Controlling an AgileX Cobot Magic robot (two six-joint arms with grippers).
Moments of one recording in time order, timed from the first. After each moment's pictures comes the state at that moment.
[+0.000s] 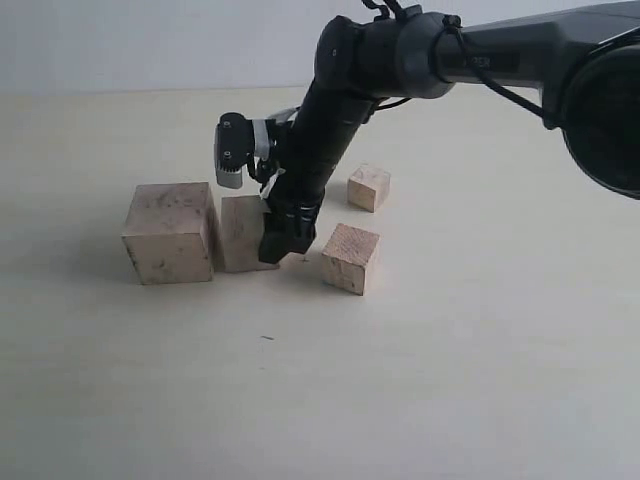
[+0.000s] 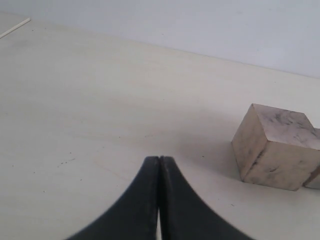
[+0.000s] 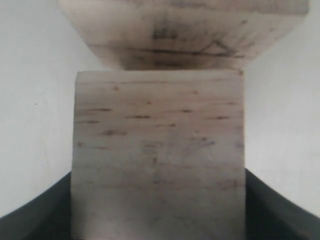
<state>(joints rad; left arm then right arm) 0.02 0.01 0.00 0.00 0.39 -0.17 0.71 2.36 -1.81 0.48 0.97 -1.32</state>
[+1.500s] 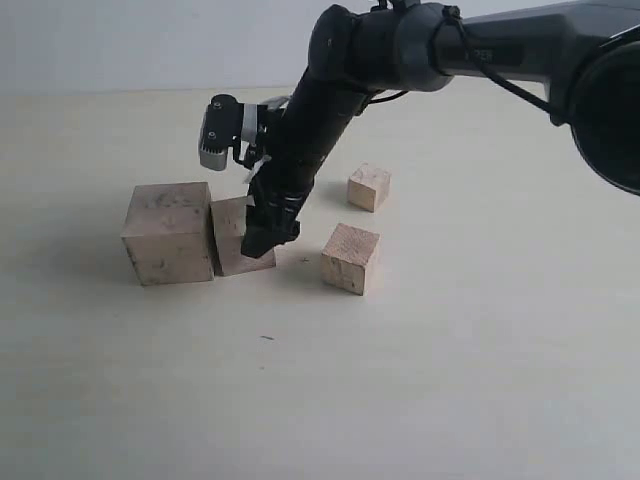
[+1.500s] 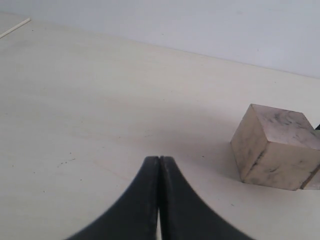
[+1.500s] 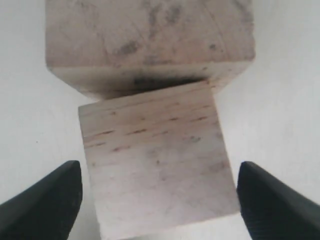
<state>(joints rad) 0.02 0.01 0.00 0.00 0.39 -0.17 0.72 2.33 -1.82 0.51 0.94 -1.22</state>
